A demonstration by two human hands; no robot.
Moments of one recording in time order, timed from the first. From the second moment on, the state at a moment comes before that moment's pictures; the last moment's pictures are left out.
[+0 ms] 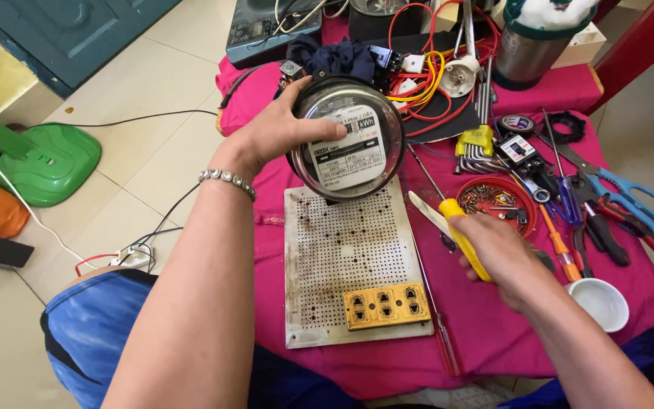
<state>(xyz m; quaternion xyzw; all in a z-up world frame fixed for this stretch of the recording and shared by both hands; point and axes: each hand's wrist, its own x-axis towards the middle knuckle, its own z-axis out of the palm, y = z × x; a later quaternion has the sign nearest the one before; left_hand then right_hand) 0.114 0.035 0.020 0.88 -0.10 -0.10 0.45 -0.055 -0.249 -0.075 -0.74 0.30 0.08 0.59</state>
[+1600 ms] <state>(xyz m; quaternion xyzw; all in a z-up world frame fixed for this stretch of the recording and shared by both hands) -0.019 -0.005 -0.007 0.91 -0.19 0.18 0.32 -0.172 -0.248 0.011 -0.86 0.27 0.08 0.42</state>
